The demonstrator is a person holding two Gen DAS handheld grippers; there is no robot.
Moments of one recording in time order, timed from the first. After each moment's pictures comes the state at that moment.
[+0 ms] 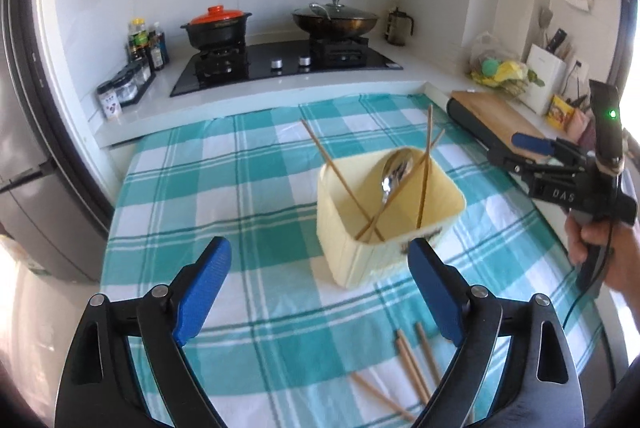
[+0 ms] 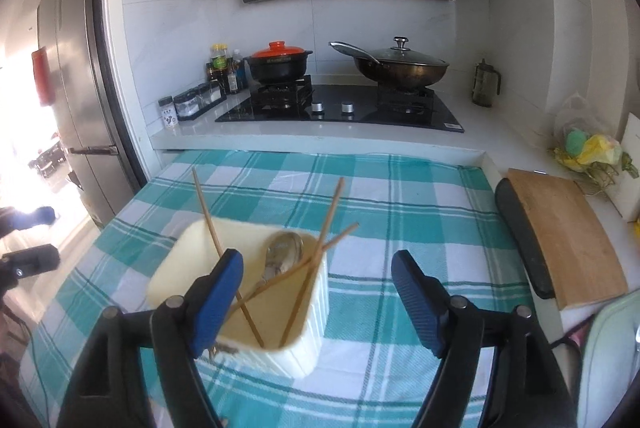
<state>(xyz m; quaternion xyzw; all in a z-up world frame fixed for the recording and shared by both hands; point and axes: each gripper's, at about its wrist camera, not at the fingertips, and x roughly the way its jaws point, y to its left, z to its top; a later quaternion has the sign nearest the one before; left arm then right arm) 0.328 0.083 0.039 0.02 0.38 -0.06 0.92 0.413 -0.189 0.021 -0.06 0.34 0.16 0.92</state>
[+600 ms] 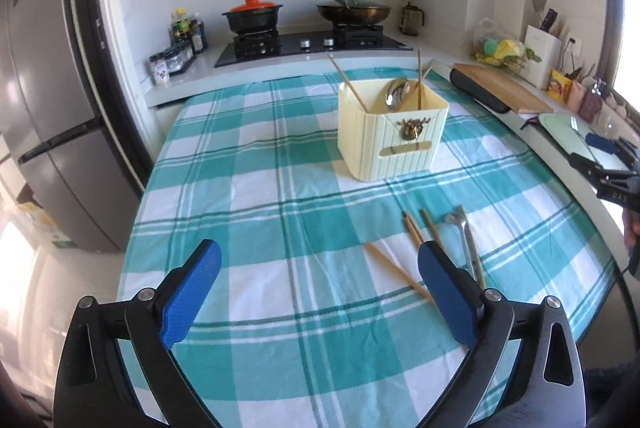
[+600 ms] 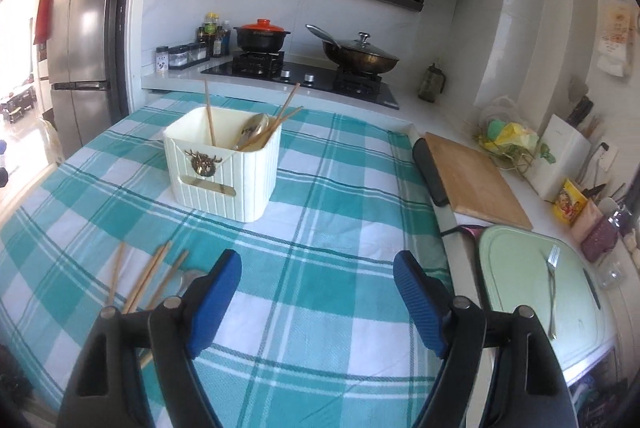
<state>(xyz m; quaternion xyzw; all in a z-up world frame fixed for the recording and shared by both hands) 0.169 0.092 -0.014 0.01 0.36 -0.01 0.93 0.217 -0.252 0.000 -0.14 0.32 0.08 0.93</state>
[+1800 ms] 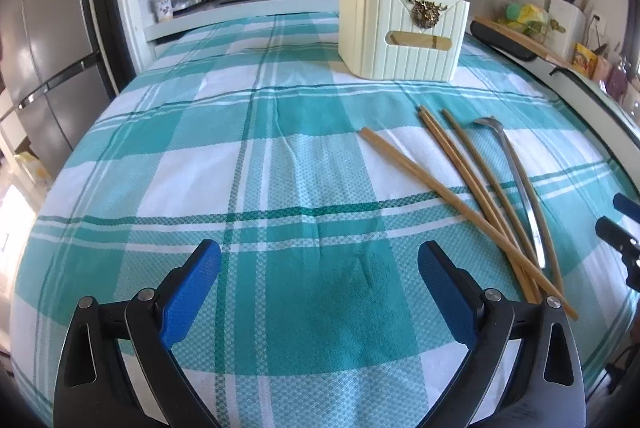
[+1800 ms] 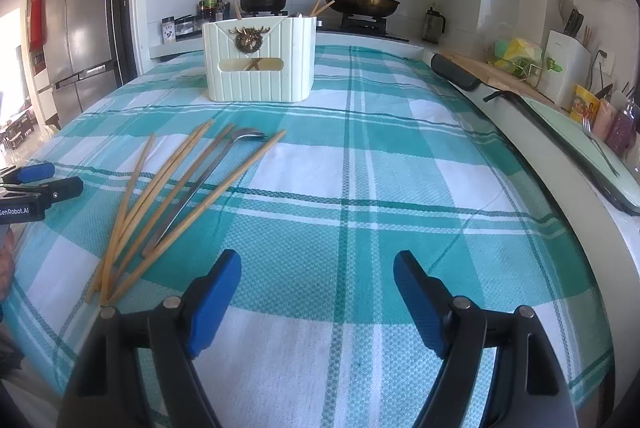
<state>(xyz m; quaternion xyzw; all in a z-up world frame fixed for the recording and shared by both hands) 0.161 0.066 -0.155 -0.01 0.39 0.01 0.92 0.135 -0.237 -0.136 -0.07 0.37 0.09 0.92</state>
